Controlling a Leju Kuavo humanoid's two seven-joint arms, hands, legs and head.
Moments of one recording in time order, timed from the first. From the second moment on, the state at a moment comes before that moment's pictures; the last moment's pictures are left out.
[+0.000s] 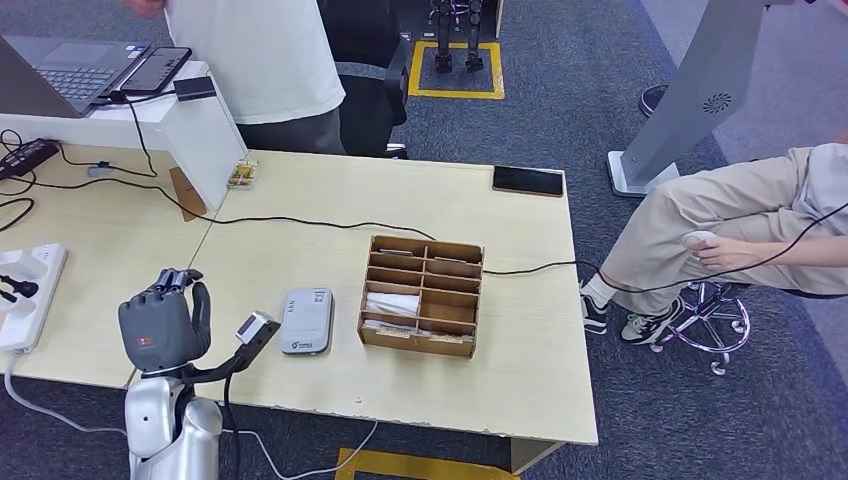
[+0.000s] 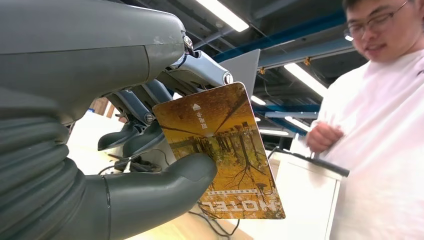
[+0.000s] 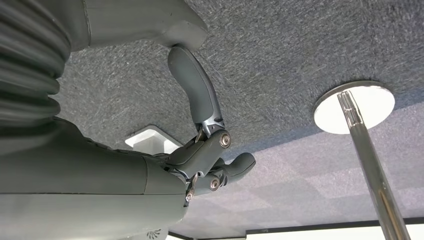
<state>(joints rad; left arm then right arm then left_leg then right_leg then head) -0.14 -0.30 0.50 -1.43 -1.42 0.70 -0.47 -0.07 0.33 -1.55 -0.73 1.14 -0.66 -0.52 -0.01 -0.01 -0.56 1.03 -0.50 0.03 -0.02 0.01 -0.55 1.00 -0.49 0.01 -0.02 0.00</state>
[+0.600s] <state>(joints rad) -0.09 -0.29 0.46 -1.34 -1.49 0.70 -0.41 -0.07 0.33 -1.55 -0.73 1.12 -0.66 -0.51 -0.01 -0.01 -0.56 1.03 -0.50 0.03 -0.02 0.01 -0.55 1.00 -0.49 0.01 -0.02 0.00</state>
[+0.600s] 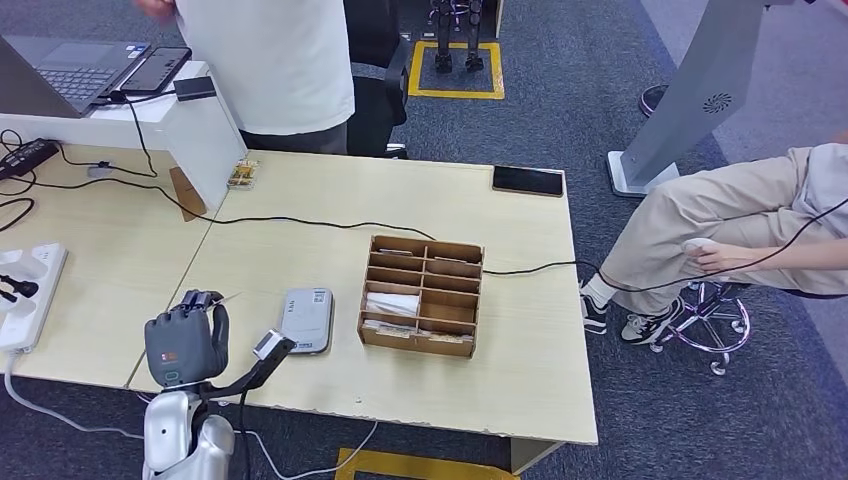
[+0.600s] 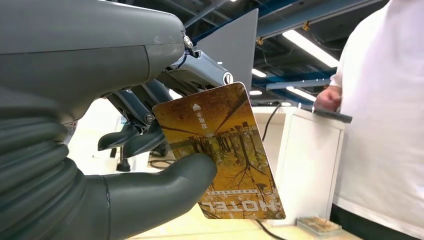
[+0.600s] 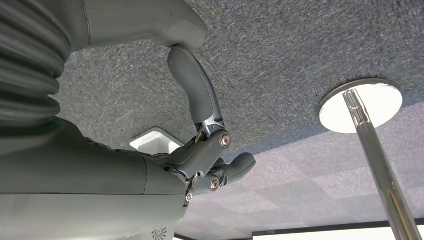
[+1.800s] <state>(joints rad) 0.03 -0.28 0.25 -1.26 -1.42 0.70 -0.41 -0.07 0.33 -1.55 -0.73 1.11 -0.66 -0.52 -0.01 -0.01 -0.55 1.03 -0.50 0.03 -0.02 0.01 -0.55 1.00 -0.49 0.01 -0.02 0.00</state>
